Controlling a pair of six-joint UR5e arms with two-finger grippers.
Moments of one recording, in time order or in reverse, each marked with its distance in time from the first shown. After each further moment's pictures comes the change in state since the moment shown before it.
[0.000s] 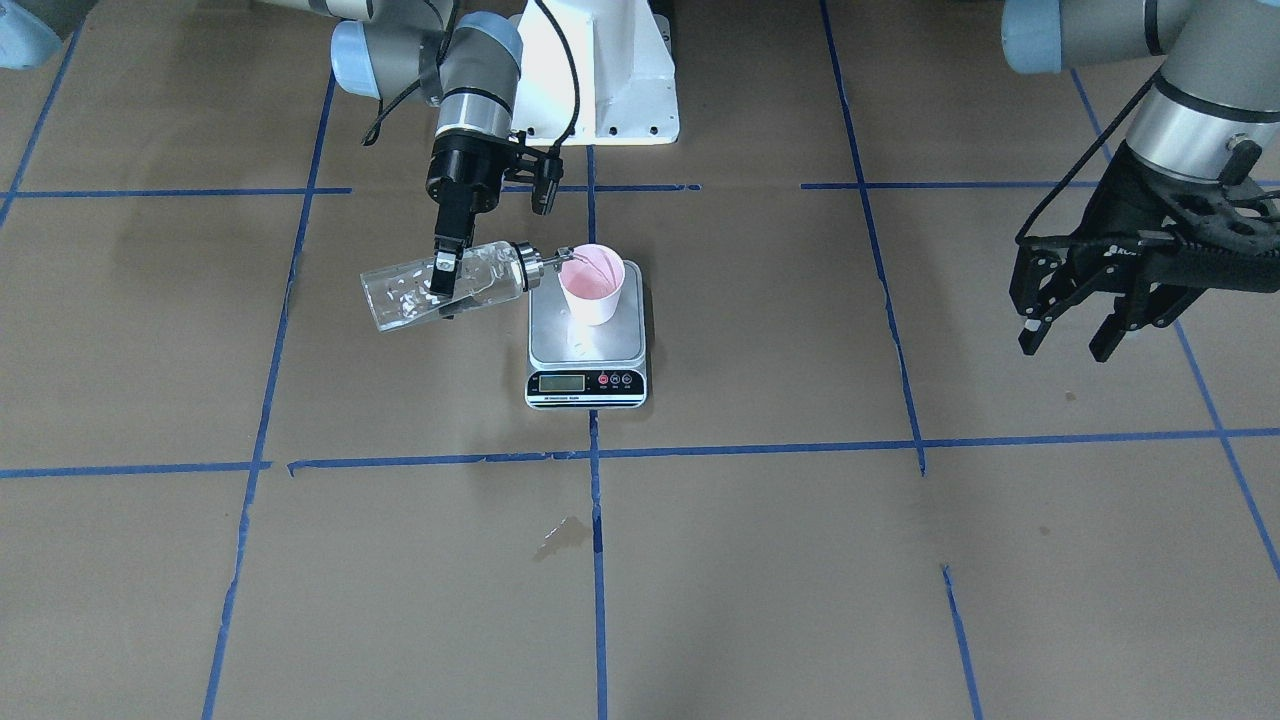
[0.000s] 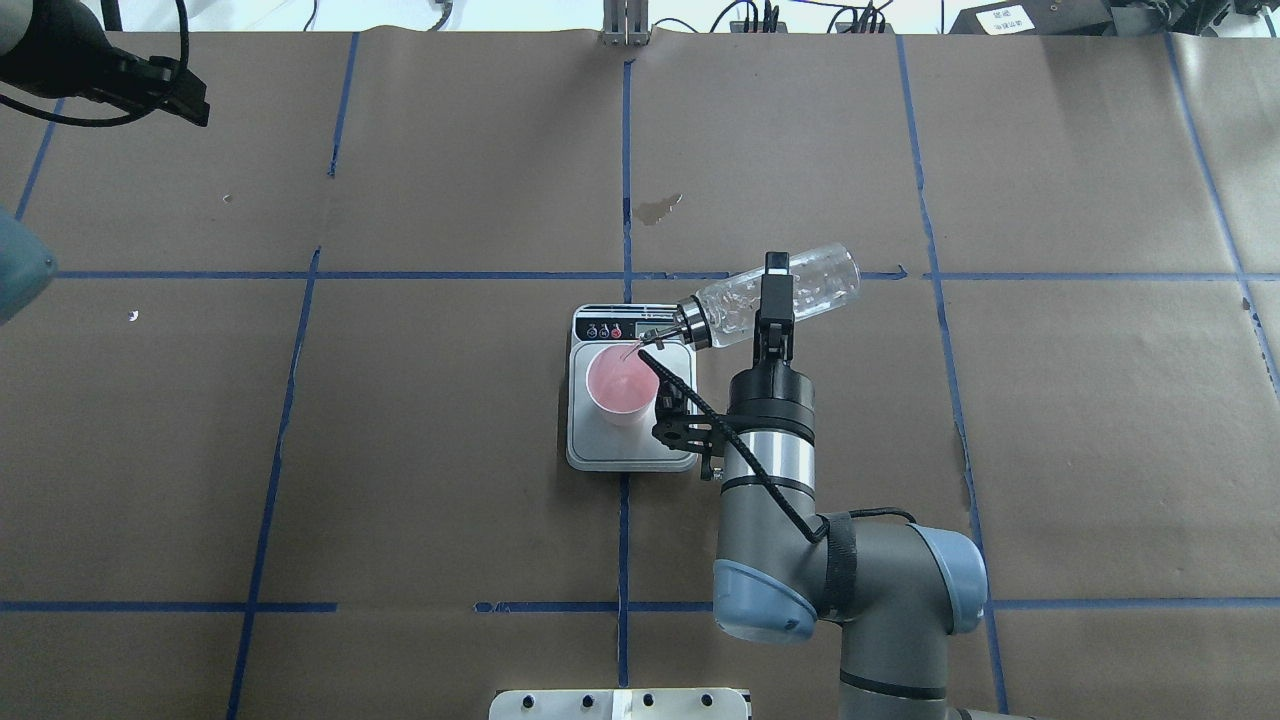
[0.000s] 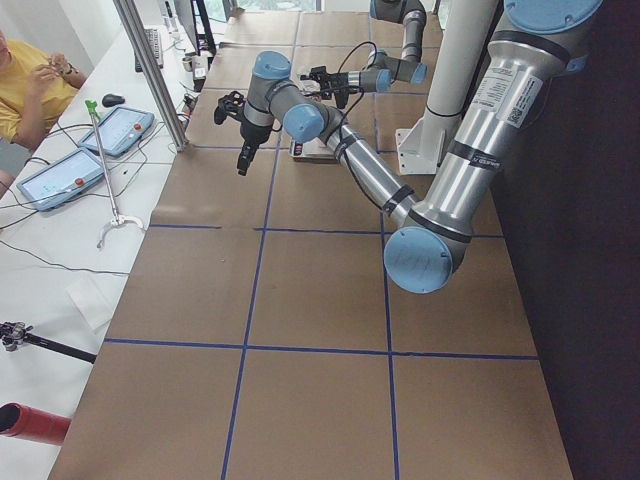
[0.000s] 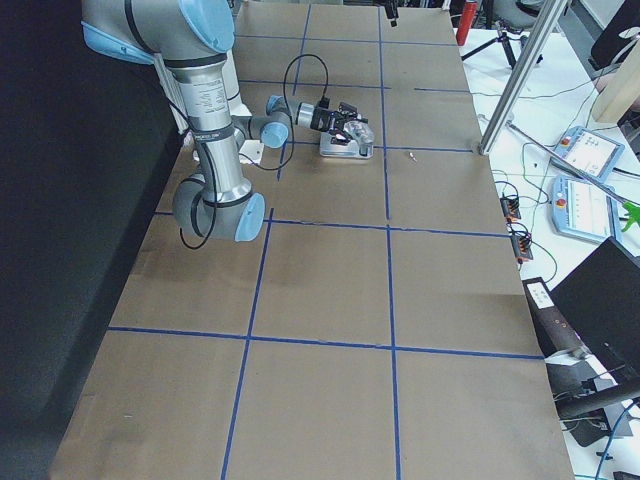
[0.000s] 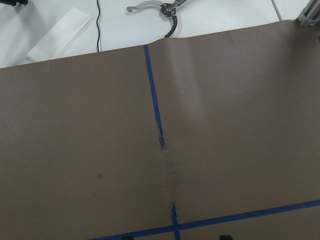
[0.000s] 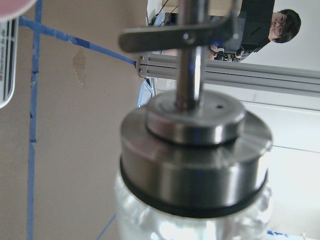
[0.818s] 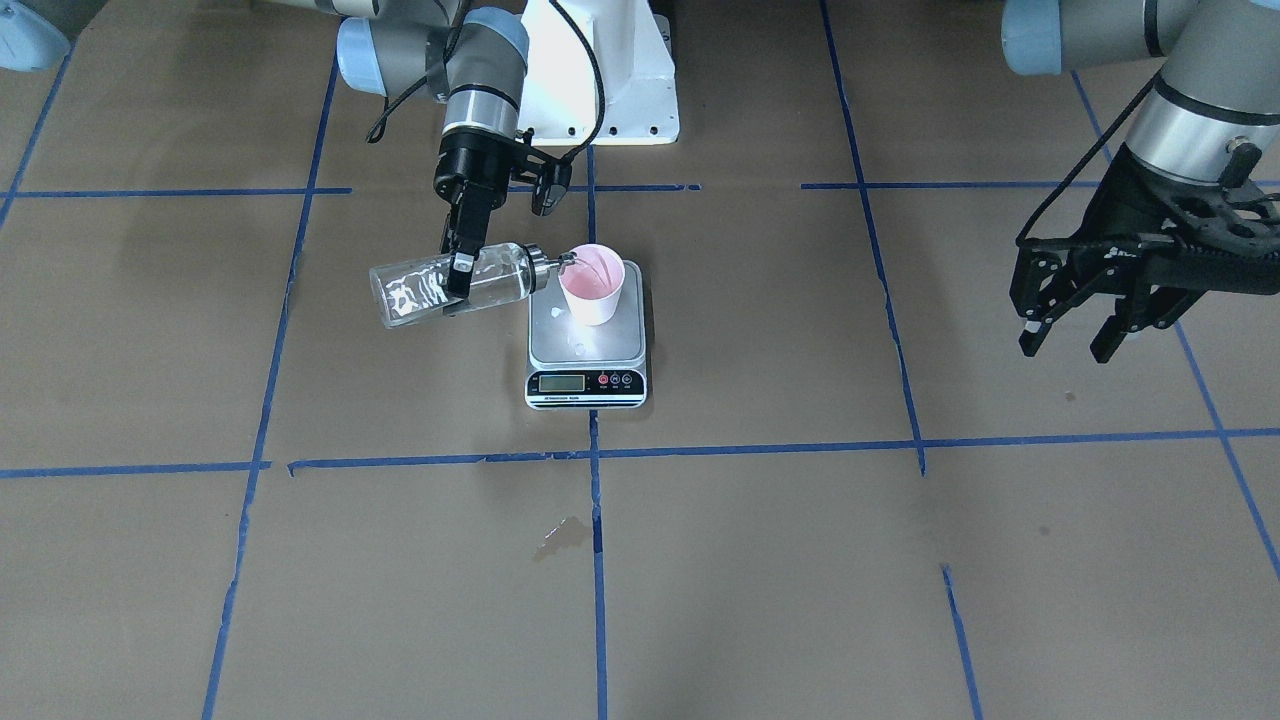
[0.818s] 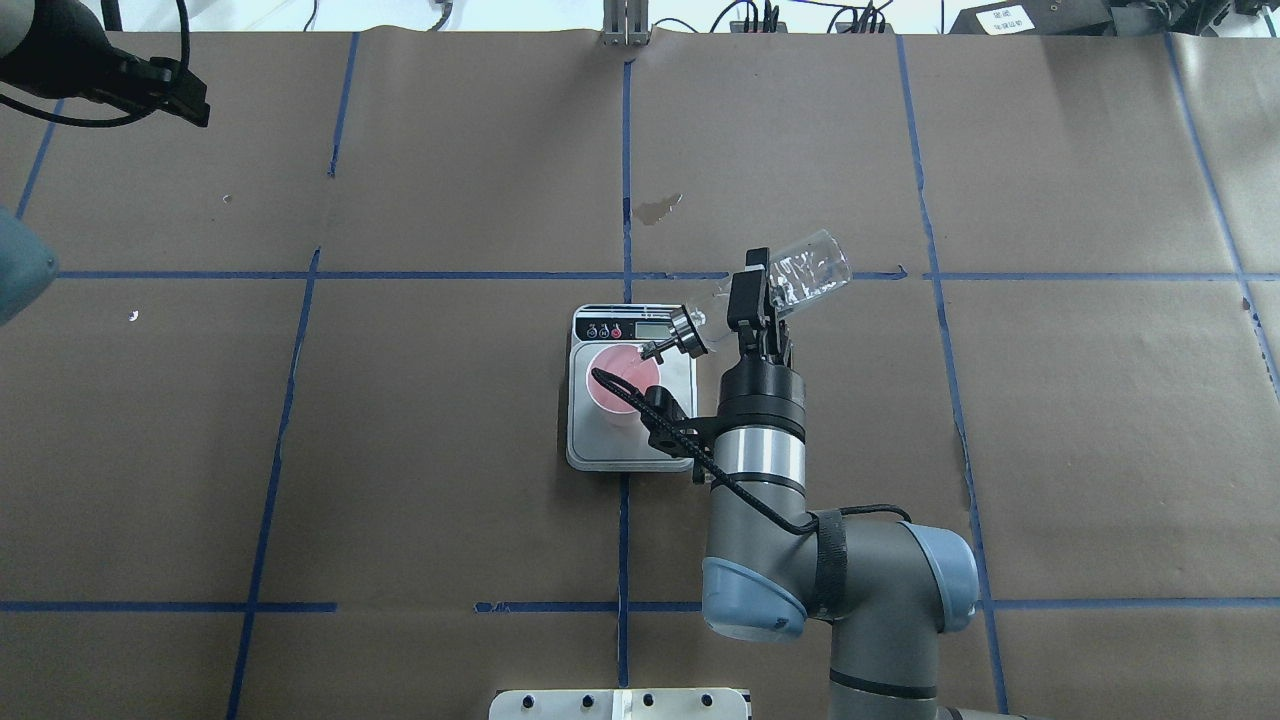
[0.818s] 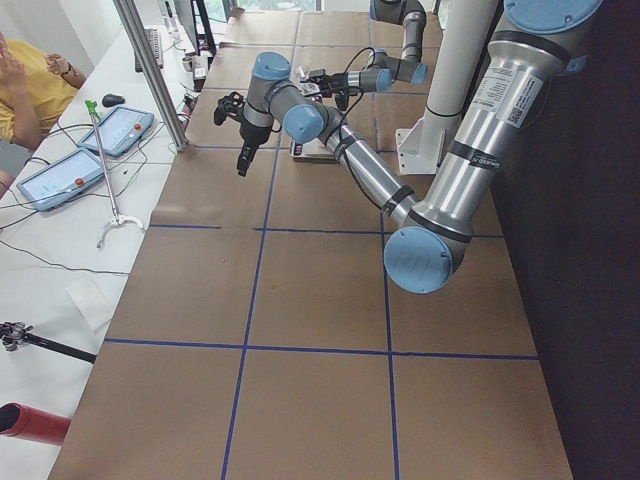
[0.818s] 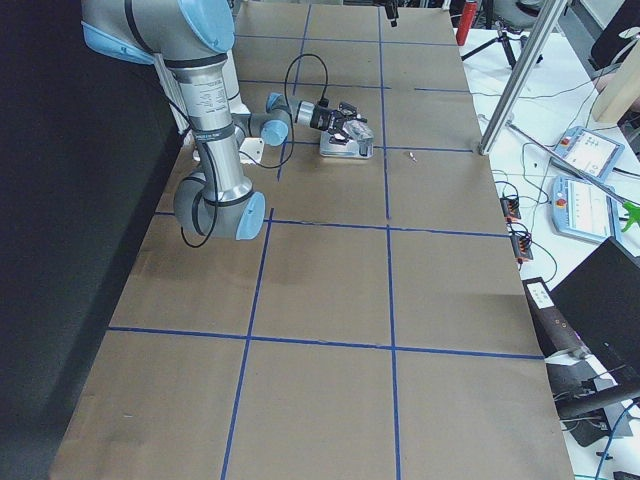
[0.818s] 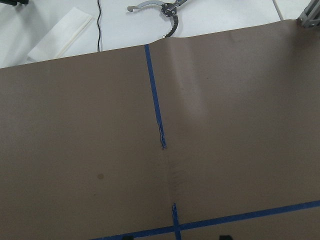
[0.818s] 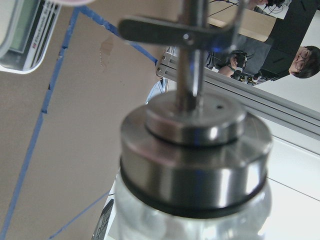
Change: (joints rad) left arm 0.001 0.000 0.005 -0.002 0.001 0.000; right arm 0.004 0.022 -0.001 -0.012 -0.016 -0.389
